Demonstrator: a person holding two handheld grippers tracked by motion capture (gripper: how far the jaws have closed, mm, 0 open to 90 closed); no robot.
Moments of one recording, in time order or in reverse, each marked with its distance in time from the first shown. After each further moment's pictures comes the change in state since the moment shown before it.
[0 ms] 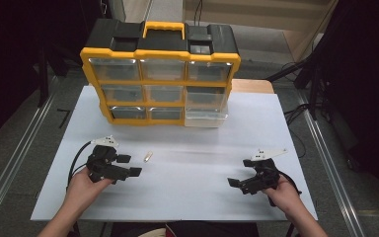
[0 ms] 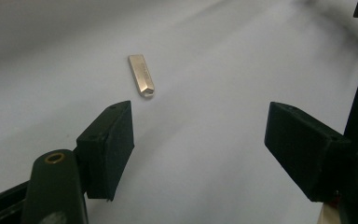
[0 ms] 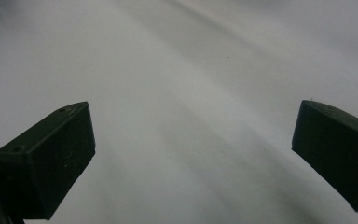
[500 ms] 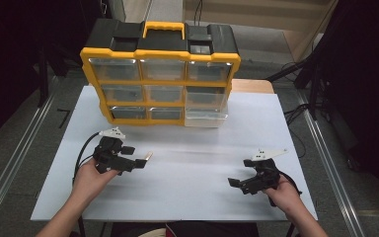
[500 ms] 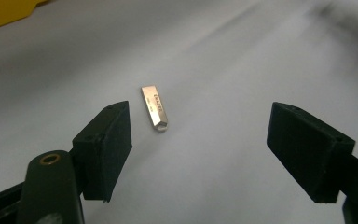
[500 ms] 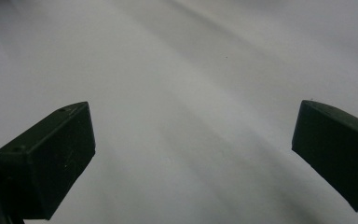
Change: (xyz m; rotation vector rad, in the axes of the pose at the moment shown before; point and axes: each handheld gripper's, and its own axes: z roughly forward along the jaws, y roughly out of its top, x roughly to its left) left arm 0.002 0.023 0.009 0.005 0.042 0.026; right arm 0.000 0.000 -0.001 -0.003 0.000 -0.001
